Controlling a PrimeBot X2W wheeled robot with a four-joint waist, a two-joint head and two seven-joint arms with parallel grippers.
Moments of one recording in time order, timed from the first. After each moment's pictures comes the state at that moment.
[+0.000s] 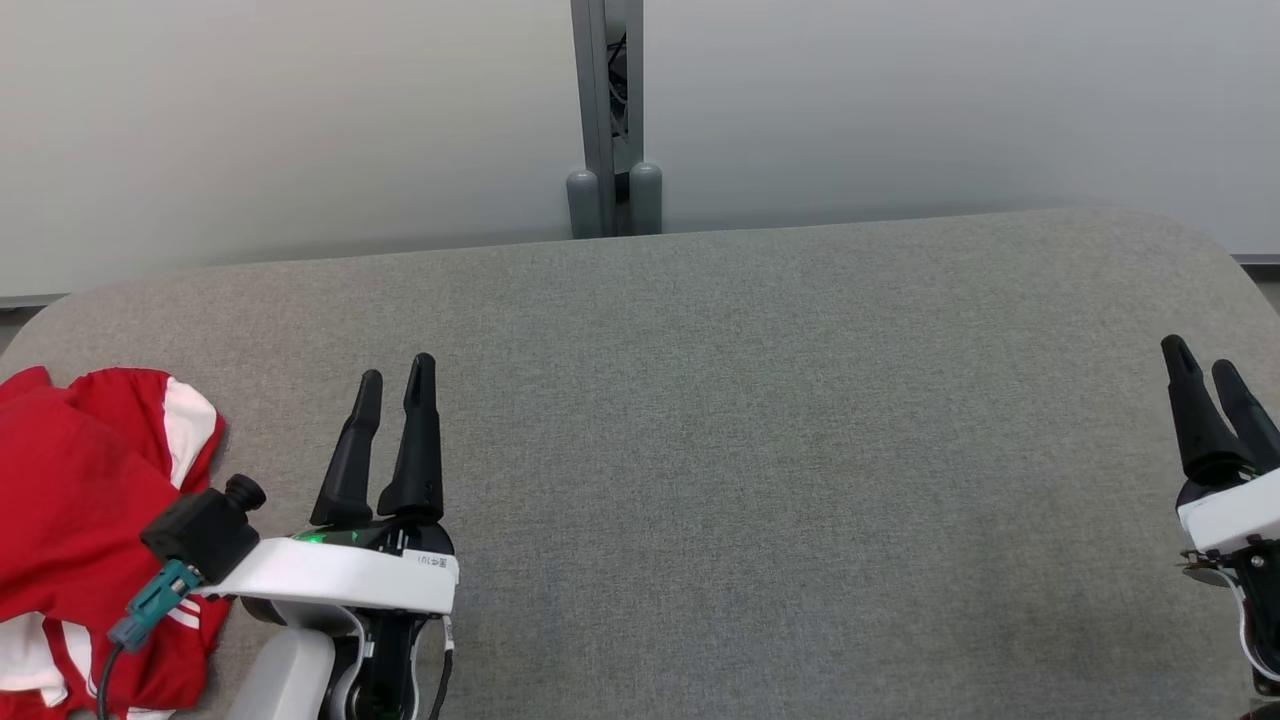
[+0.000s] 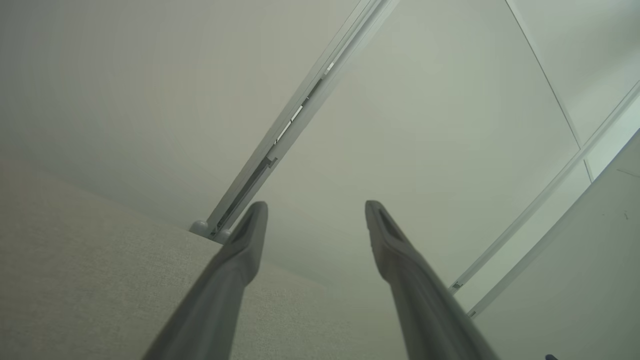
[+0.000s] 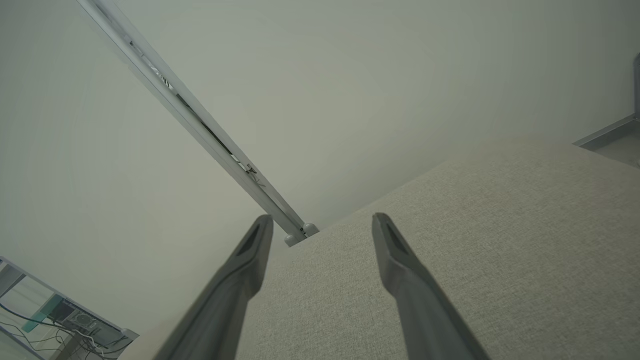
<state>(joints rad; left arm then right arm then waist) -0.19 0.08 -0.23 0.16 -0.88 -0.08 -0.26 -0.23 -0.16 -0.19 0.19 0.77 0.13 0.17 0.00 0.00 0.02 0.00</state>
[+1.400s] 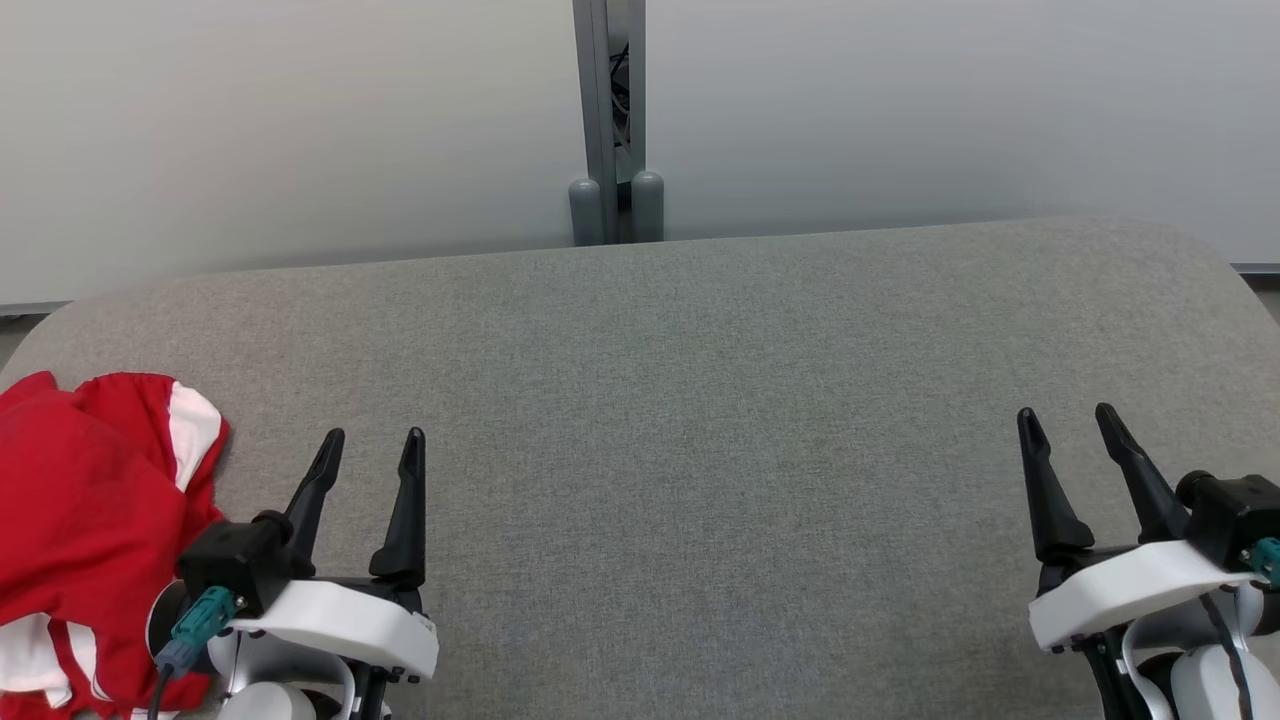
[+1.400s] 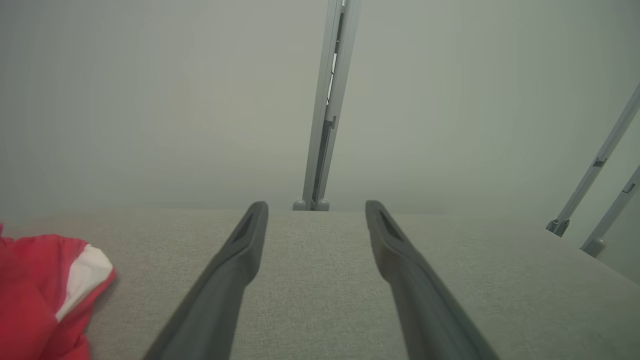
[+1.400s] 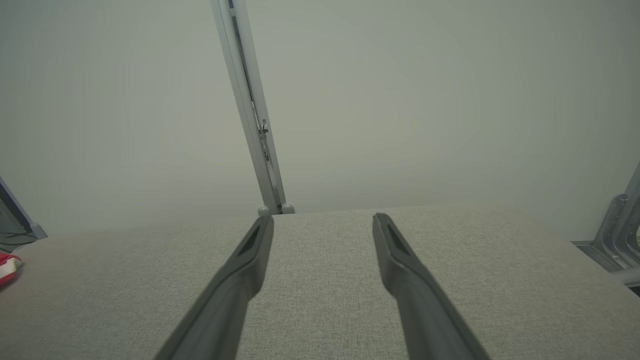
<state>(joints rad) -0.08 0.14 -0.19 0.11 -0.39 0.04 -0.14 -0.13 -0.09 0.00 0.17 0.25 0.13 -0.08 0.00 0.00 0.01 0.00</state>
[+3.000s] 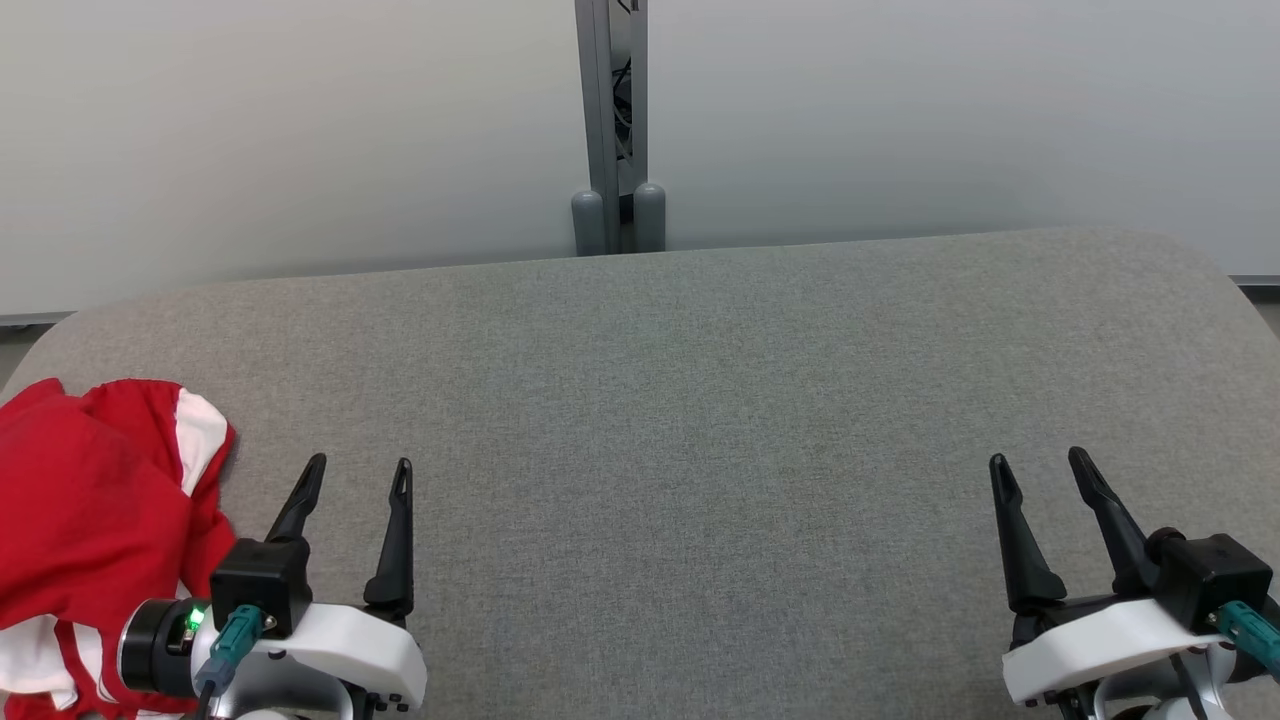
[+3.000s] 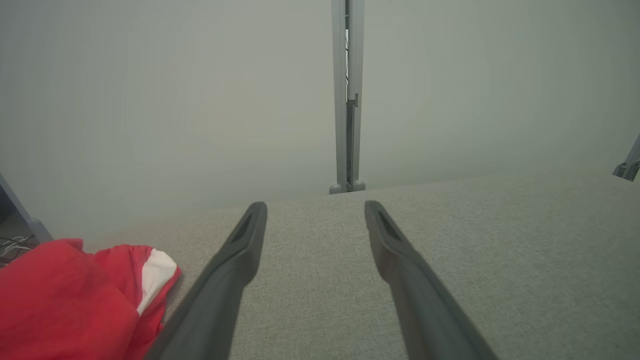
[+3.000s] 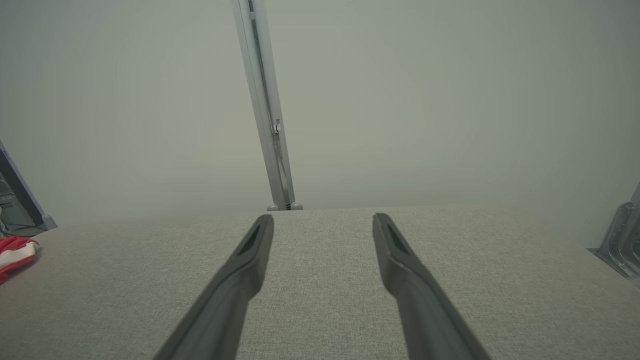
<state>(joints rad) -0.03 0.15 -0.16 0.06 -0.19 0.10 -0.07 -0.04 -0.05 0.02 0.13 0.18 0.13 -0.16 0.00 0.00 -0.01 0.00</state>
